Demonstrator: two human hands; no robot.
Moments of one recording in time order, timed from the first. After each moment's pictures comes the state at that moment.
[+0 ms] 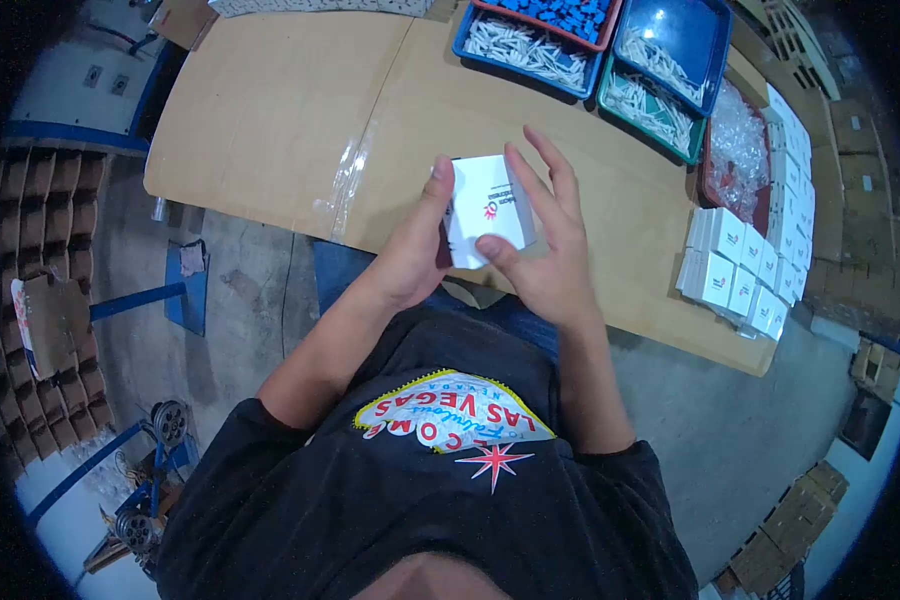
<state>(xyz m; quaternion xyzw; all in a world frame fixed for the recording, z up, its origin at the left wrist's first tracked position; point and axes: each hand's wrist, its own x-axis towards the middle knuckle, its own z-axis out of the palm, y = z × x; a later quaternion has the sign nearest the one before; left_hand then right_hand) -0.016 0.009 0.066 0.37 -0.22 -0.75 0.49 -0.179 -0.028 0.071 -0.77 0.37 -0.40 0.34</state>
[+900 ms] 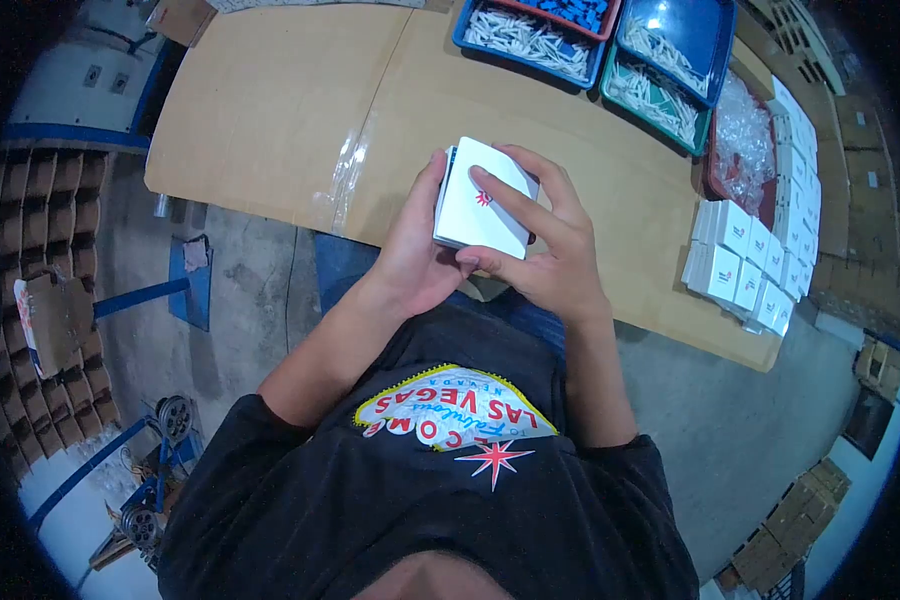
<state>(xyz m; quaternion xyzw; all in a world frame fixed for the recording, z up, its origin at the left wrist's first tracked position) -0.022 0.012 0.073 0.30 -0.08 -0.80 0.51 -0.184 -0.030 0.070 -0.81 0.31 -0.38 0.31</state>
